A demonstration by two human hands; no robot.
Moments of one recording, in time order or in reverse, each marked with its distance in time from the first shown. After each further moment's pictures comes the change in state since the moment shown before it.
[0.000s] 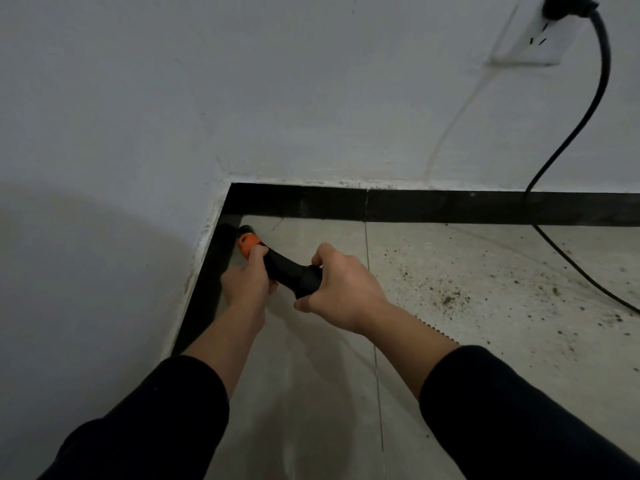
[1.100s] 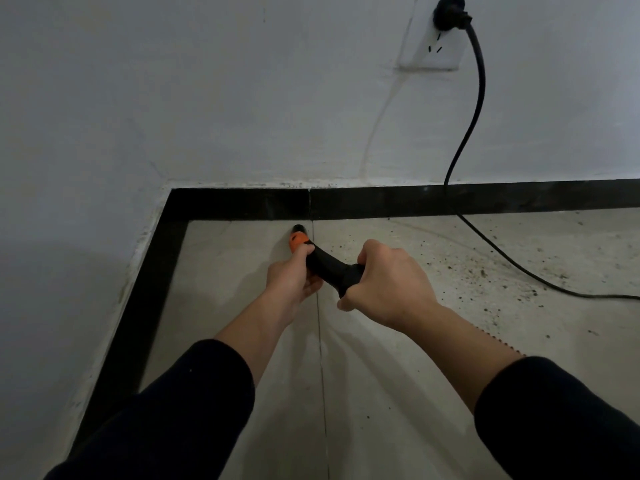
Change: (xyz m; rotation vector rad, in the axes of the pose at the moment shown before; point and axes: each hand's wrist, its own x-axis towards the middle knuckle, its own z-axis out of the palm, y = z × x) left_hand -0.083 -0.030 0.093 0.103 -0.421 -0.142; right_hand -0.059 0.079 -0.074 -0.180 0.189 0.235
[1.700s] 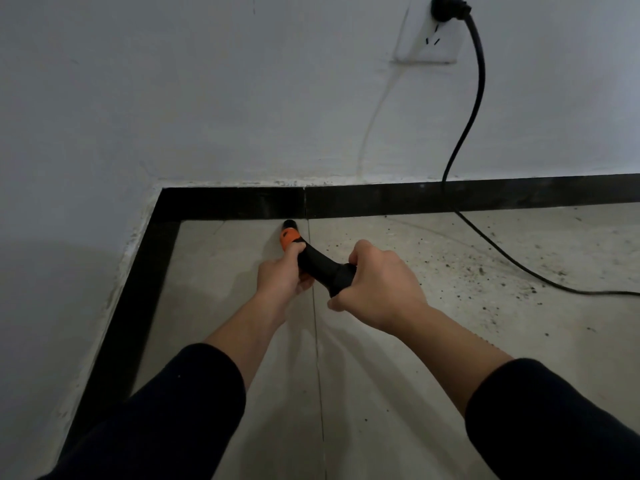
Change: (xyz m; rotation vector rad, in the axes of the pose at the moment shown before) left_hand 0.010 0.000 -0.003 0.019 0.024 0.062; right_hand 0.006 -0.001 0.008 0.036 -0.014 0.001
